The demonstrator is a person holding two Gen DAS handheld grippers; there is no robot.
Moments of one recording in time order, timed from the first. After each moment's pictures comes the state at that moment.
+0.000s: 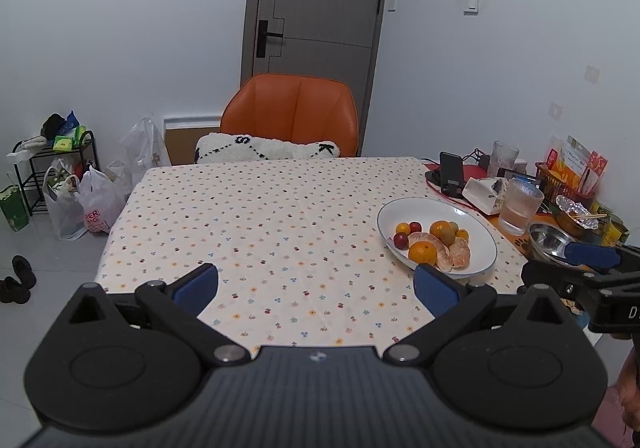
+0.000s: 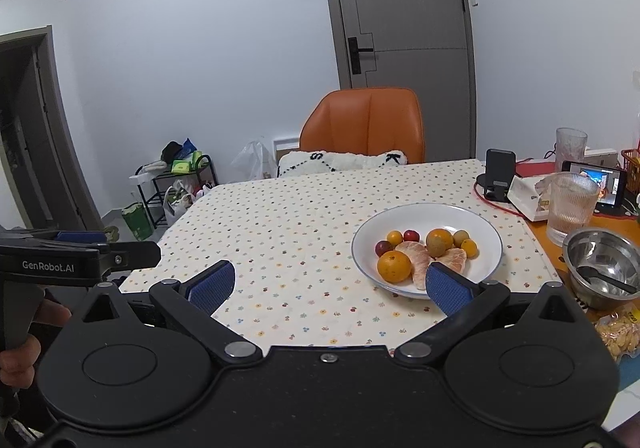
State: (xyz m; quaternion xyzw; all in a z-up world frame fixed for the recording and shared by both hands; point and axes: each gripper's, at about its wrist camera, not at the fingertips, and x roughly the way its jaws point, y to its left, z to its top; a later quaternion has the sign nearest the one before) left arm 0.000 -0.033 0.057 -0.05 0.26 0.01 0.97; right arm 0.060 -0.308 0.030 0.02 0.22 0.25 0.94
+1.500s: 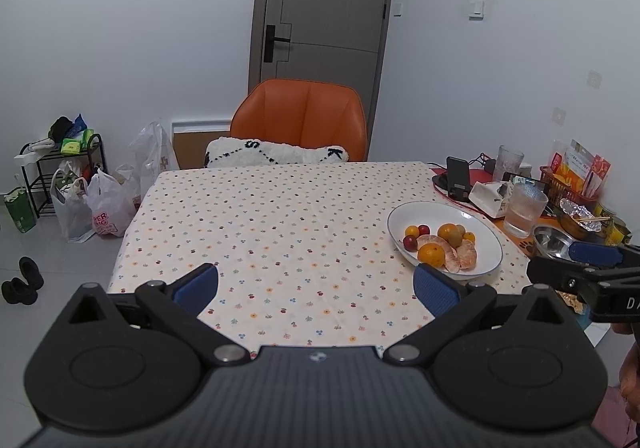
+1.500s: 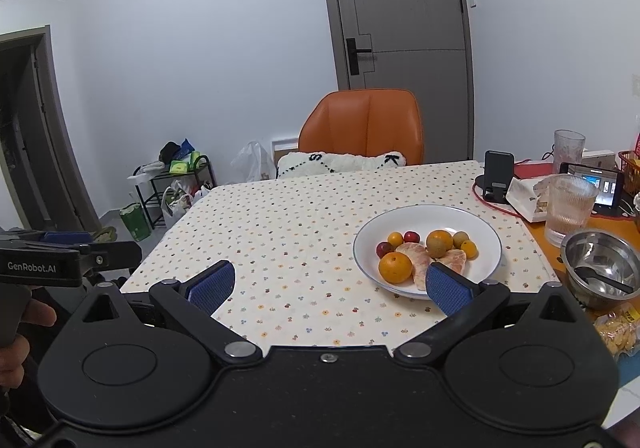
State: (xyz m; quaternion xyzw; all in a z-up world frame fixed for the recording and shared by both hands) left arm -0.012 -0.022 0.061 -0.05 0.25 0.01 0.97; right arm 0.056 -0.306 0.034 0.02 0.22 0.24 0.95
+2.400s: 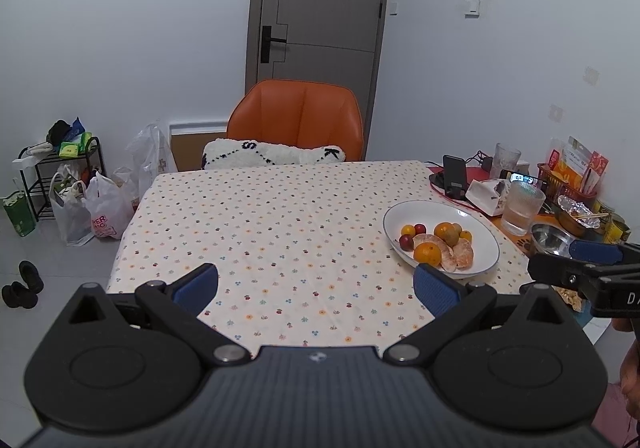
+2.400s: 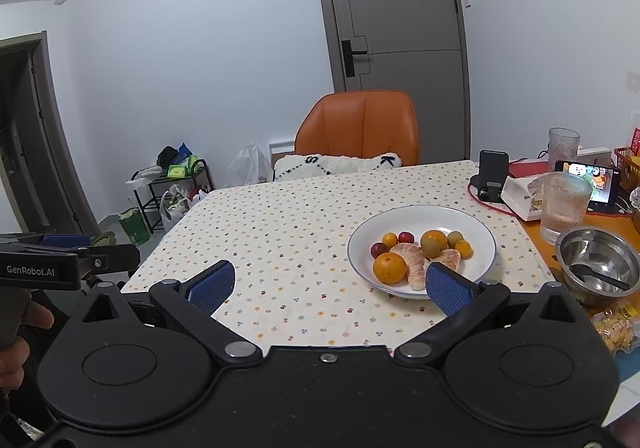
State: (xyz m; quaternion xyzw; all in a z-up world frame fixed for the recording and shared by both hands) left arm -0.012 -0.027 0.063 -0.05 0.25 0.01 0.97; right arm 0.056 -0.311 0.033 0.03 0.22 0.24 0.95
